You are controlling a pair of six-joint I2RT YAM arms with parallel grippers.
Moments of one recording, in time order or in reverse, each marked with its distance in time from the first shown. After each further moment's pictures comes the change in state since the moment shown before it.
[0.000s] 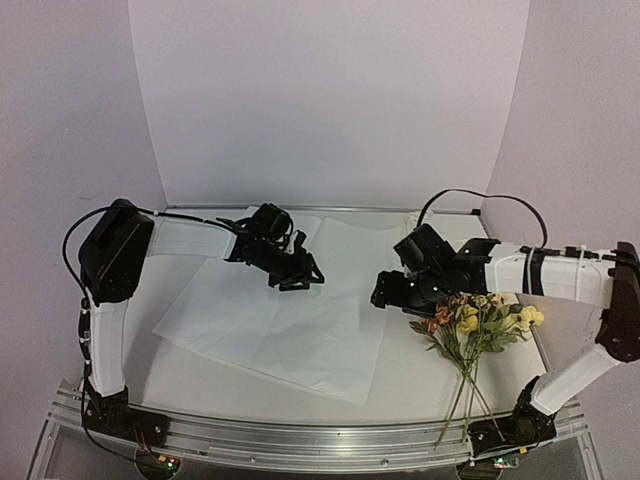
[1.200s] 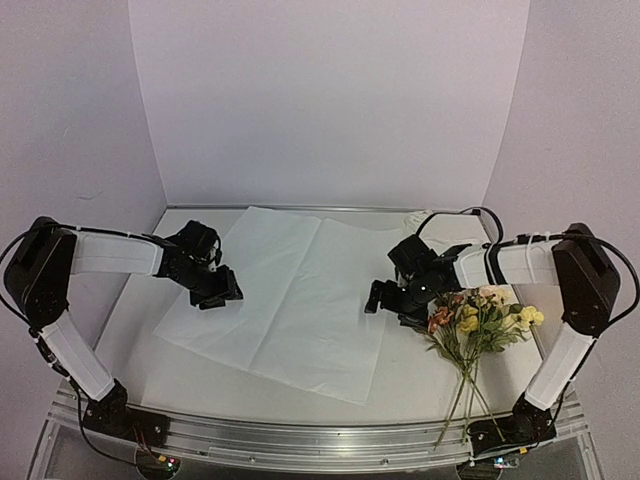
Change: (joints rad) left arm 0.207 -0.429 -0.518 -0.096 -0.245 0.027; right arm -0.128 0.258 0.023 0.122 -0.180 0.002
